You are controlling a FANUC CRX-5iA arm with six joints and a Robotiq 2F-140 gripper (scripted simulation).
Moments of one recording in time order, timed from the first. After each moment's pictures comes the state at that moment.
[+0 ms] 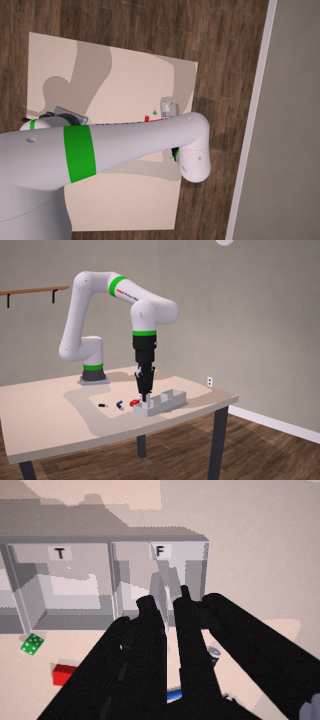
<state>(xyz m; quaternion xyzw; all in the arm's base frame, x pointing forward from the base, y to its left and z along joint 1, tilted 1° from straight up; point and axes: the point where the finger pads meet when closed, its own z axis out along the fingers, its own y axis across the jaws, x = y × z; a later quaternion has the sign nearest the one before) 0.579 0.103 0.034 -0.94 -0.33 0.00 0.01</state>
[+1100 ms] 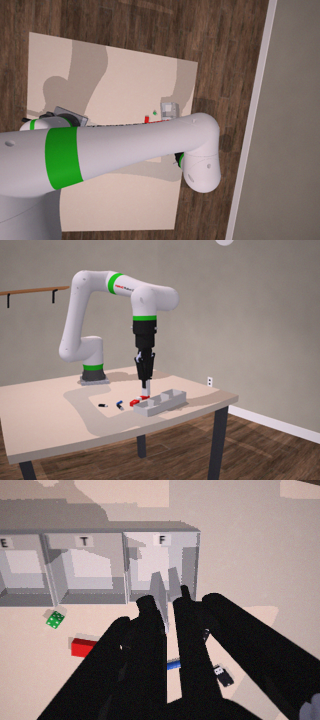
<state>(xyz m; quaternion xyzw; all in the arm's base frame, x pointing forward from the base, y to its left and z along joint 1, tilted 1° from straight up) 0.579 0.104 0.092 -0.94 -0.33 0.00 0.01</state>
